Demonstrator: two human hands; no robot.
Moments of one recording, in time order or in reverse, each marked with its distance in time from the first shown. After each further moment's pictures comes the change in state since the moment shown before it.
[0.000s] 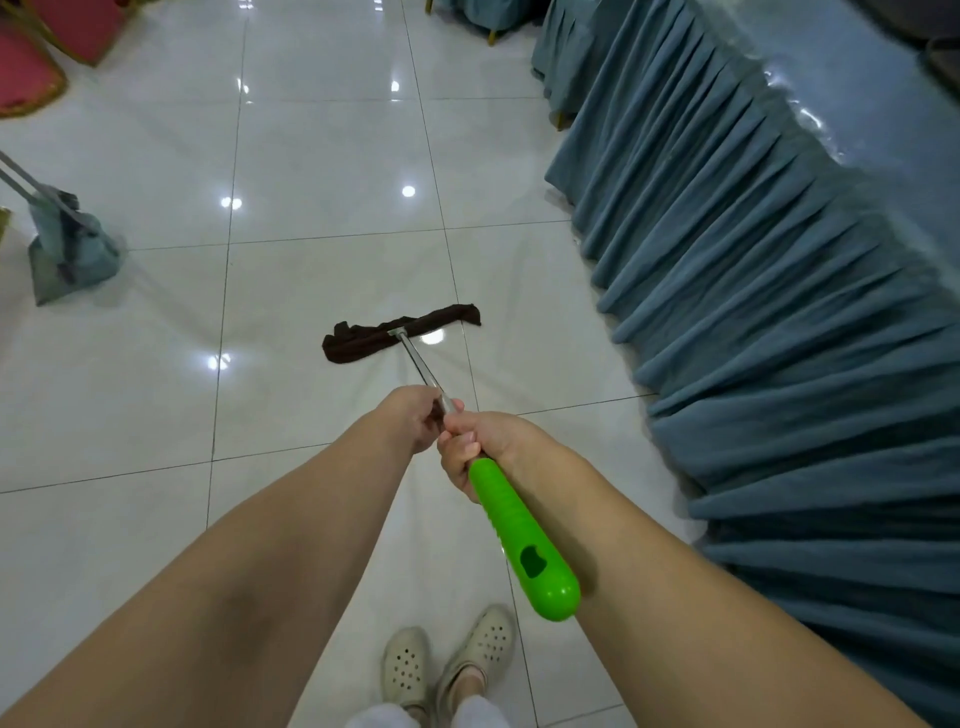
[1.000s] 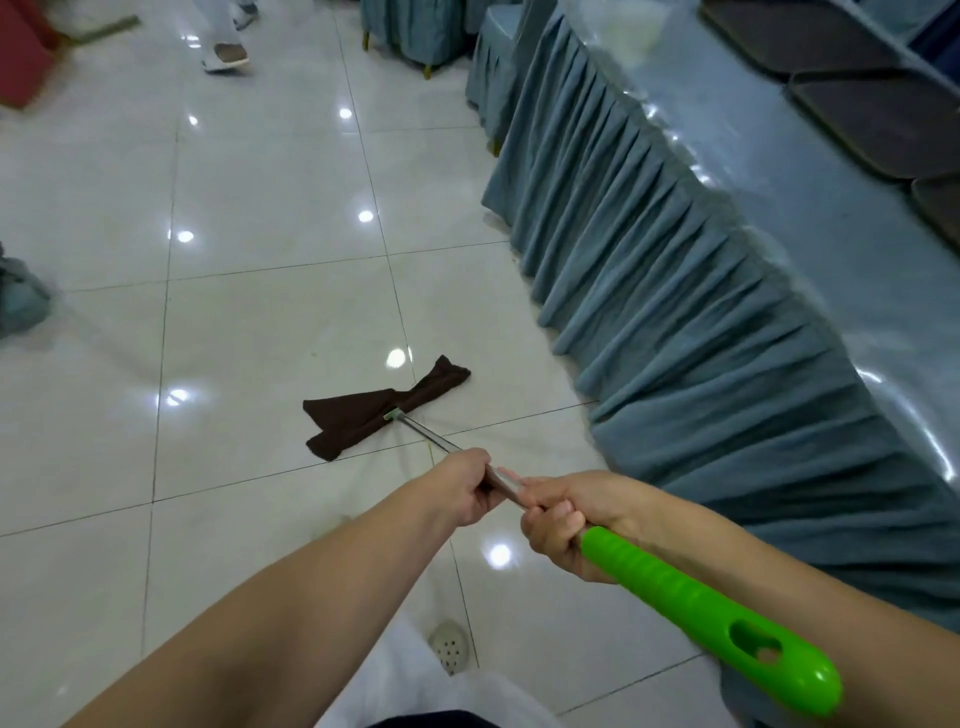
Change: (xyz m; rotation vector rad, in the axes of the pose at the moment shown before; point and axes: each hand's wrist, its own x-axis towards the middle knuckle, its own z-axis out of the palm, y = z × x) left_hand -0.051 -0.119 0.136 0.036 -0.171 -0.050; right_hand -0.143 -0.050 -0.156 -0.120 -0.023 0.129
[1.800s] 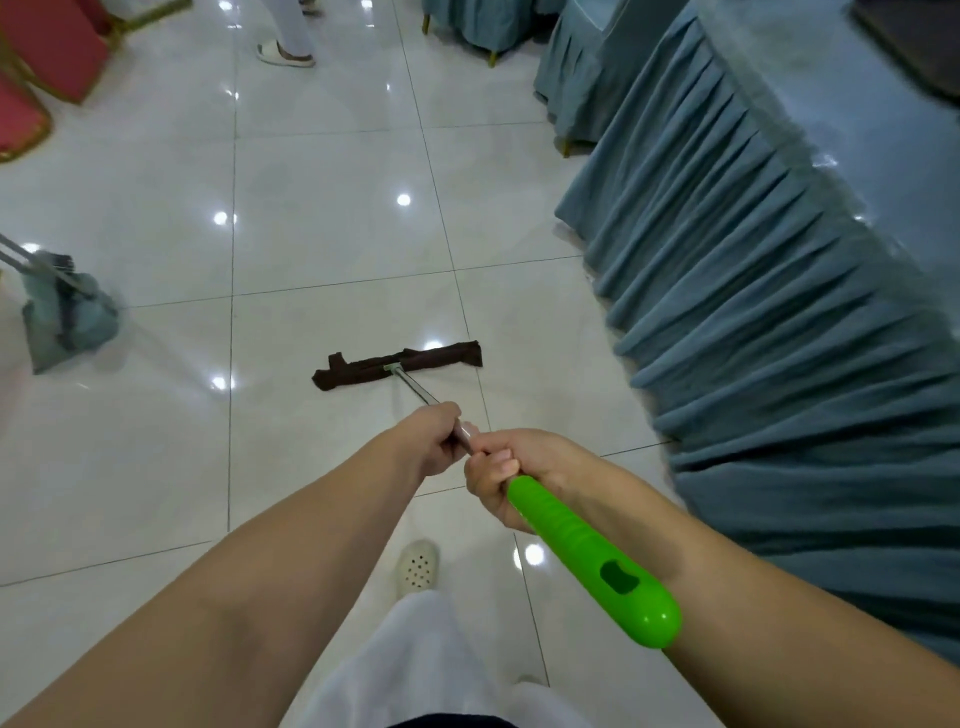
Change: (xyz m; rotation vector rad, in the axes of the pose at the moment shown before) left_hand 0.042 0.302 -0.137 0.143 0.142 0.076; right_hand 0.138 -0.136 0.277 0.179 -0.071 0.009
